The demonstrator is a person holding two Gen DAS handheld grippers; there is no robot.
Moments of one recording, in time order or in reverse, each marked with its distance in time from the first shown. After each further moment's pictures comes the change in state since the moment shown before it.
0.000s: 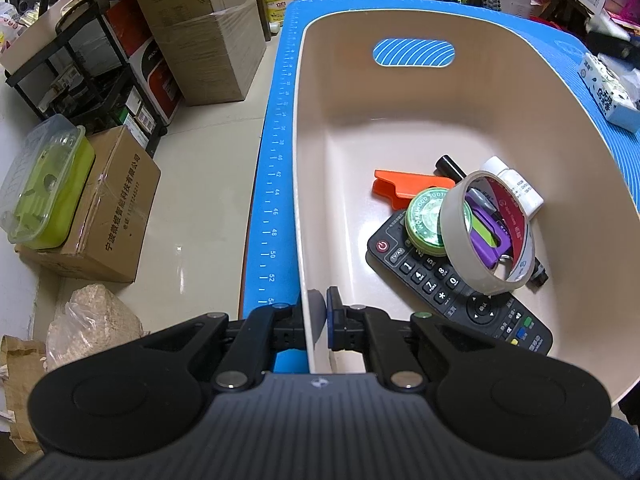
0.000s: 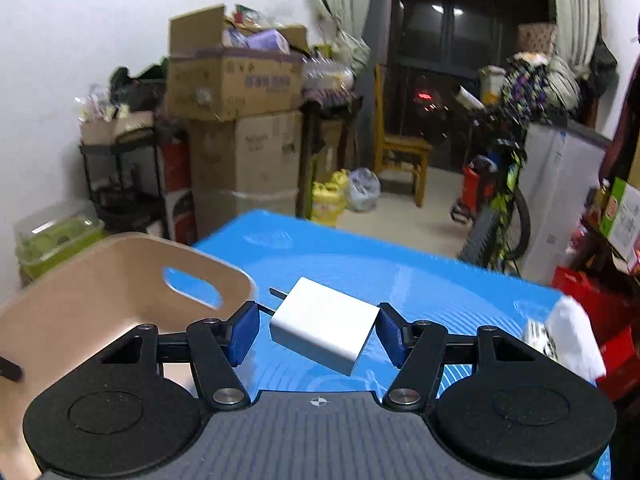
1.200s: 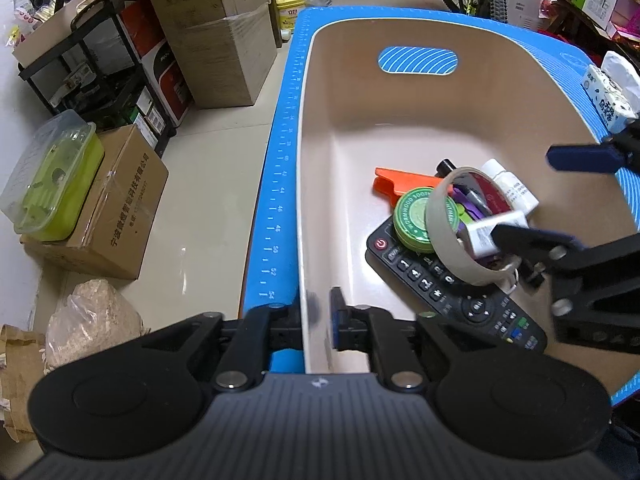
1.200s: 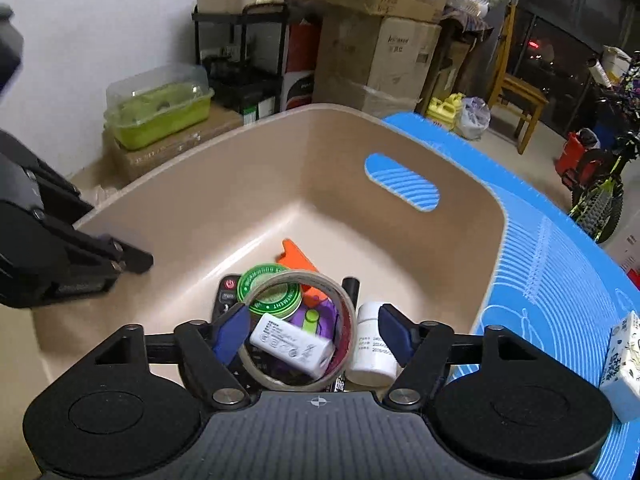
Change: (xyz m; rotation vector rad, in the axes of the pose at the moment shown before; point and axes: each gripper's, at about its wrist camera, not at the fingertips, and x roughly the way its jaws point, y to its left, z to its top) left arm -0.011 -0.003 -0.013 -0.033 -0.033 0.017; right arm 0.002 0.147 -0.021 -0.235 0.333 0.208
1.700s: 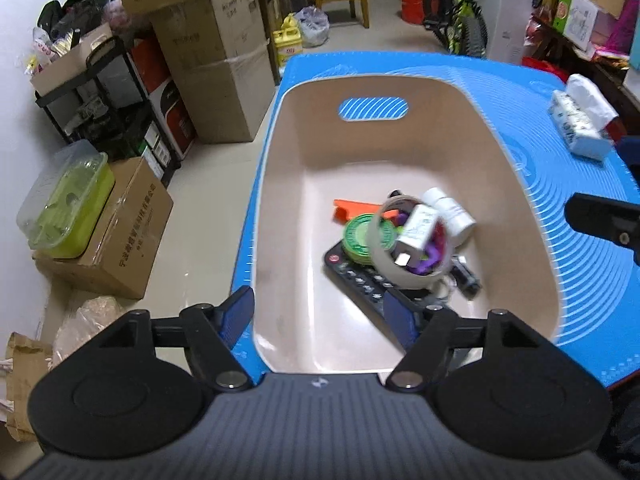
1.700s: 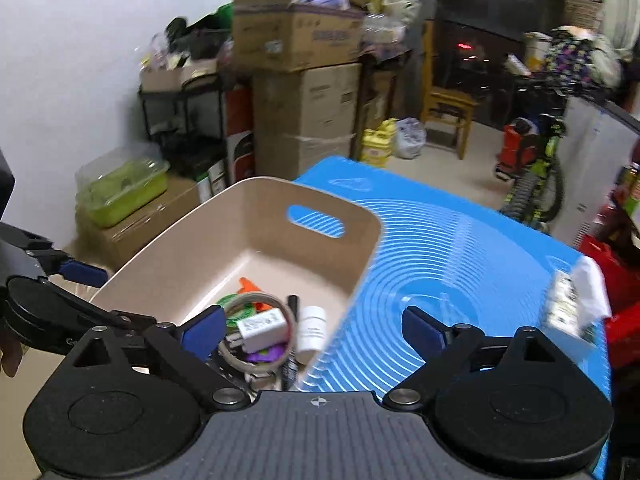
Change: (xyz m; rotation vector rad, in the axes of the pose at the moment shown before) left arm -0.066 -0.039 -0.013 0.001 -0.115 0.006; right arm -0.114 -0.037 -0.024 0.209 -0.135 -0.107
